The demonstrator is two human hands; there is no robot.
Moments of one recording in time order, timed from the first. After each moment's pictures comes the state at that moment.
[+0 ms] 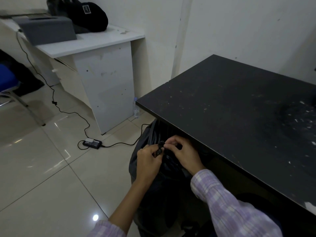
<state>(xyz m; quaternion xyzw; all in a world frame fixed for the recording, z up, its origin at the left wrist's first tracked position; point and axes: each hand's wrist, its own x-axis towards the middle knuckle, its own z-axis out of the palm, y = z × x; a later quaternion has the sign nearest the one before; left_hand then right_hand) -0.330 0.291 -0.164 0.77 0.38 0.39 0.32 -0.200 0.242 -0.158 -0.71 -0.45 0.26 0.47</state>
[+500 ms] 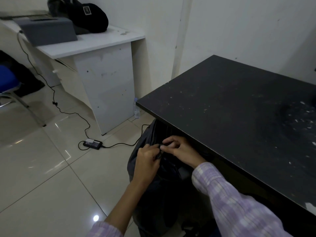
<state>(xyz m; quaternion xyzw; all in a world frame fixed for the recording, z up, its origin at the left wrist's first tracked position) -0.334 0.301 -0.180 0.83 0.32 0.37 0.26 -0.195 0.253 -0.148 -0.70 -0.44 0.37 0.42</state>
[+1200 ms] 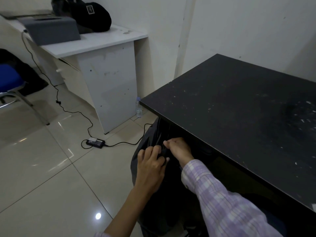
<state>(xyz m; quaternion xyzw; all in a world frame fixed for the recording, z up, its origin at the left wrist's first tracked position) -0.348 0.280 -0.179 0.88 0.32 0.36 -0.03 -0.214 0.281 -0.162 -0.80 -0.27 0.35 0.40</state>
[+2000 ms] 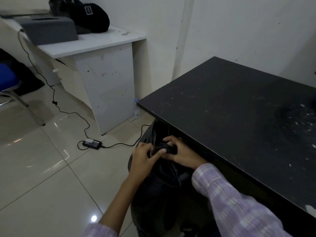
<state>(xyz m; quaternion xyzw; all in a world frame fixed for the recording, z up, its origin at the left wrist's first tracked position) -0.345 0.310 -0.165 0.77 0.37 0.33 0.39 -0.186 0.248 -0.150 -0.72 -0.53 0.33 0.30</state>
